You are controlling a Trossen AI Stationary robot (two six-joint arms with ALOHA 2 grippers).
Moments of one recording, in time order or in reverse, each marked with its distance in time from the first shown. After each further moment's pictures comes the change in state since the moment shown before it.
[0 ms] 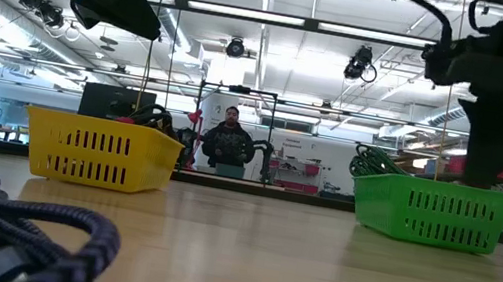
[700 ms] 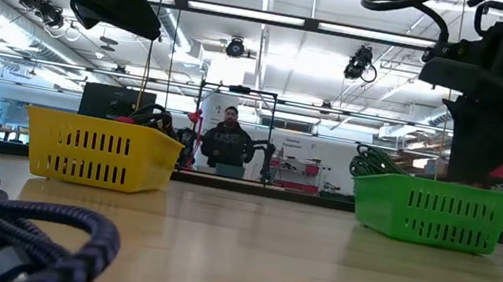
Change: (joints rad) left arm 0.000 0.000 0.000 0.000 0.000 -0.001; right arm -0.011 0.001 -0.007 -0.016 0.083 0.220
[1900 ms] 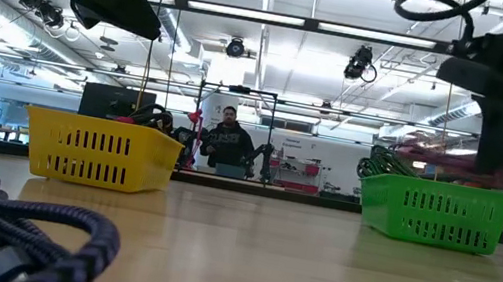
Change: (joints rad) left arm 0.000 0.000 0.000 0.000 0.000 0.000; right arm 0.050 -0.022 0.011 -0.200 0.061 0.231
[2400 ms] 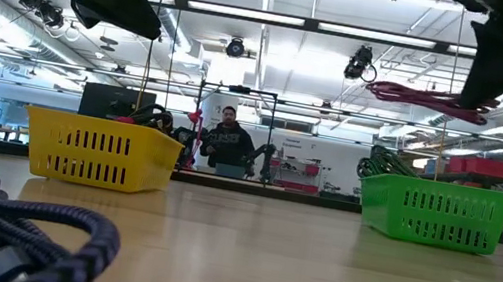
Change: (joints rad) left arm 0.000 0.000 0.001 0.000 0.000 0.006; right arm 0.065 -0.001 0.192 -0.093 0.133 -0.117
